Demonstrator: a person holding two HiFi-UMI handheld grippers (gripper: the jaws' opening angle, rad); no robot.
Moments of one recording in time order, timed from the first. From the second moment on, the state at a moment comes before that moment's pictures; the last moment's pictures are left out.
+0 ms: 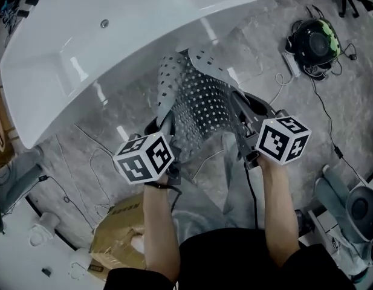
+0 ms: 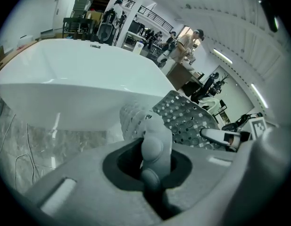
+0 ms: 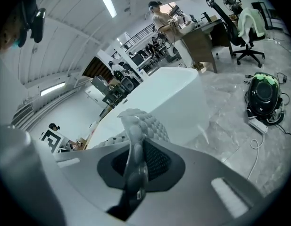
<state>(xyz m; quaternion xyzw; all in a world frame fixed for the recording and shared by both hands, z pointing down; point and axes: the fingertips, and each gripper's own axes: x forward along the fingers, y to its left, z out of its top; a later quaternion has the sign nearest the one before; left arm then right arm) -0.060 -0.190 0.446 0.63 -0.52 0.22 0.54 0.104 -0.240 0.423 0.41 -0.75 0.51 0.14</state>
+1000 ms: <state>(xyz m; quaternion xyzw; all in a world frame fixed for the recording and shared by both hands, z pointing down) -0.060 -0.125 0.596 0.63 -0.50 0.24 0.54 0.122 -0.189 0.571 0.39 -0.75 0.50 0.20</state>
